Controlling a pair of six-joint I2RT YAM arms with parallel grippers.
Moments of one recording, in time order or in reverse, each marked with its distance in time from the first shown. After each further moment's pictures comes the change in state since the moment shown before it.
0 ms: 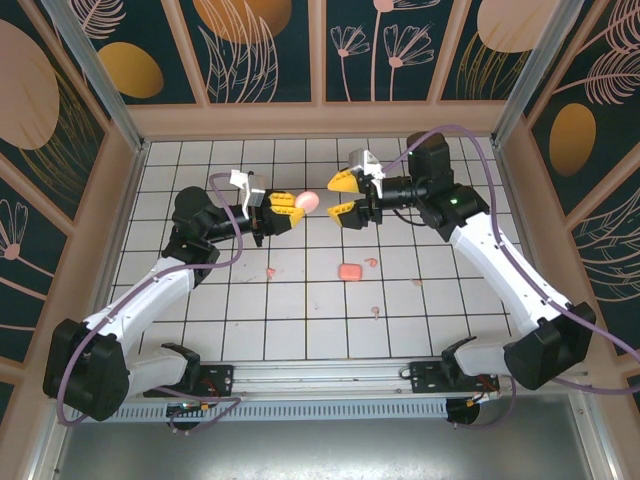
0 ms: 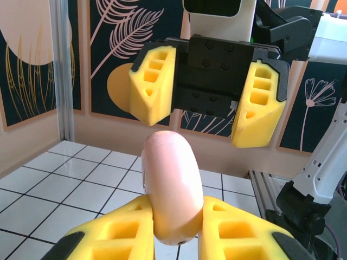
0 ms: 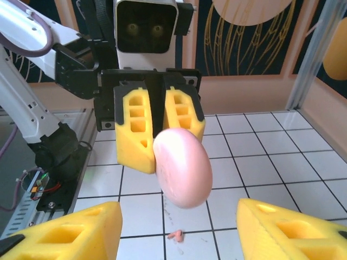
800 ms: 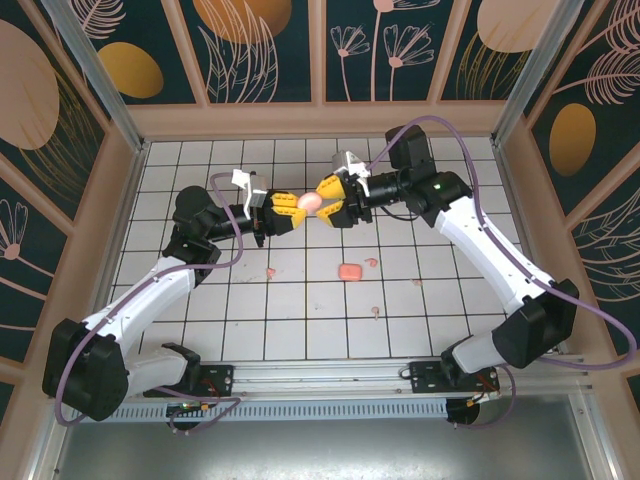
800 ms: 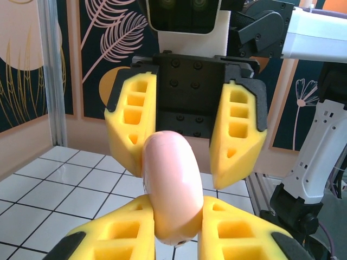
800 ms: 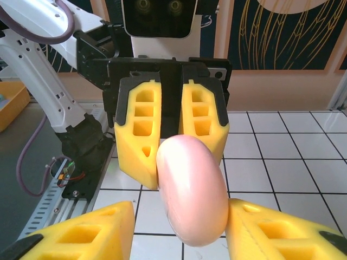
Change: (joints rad) left arm -0.015 0.000 0.016 0.000 0.011 0.000; right arm 0.039 0.121 0.112 -0.135 -0.073 -0.105
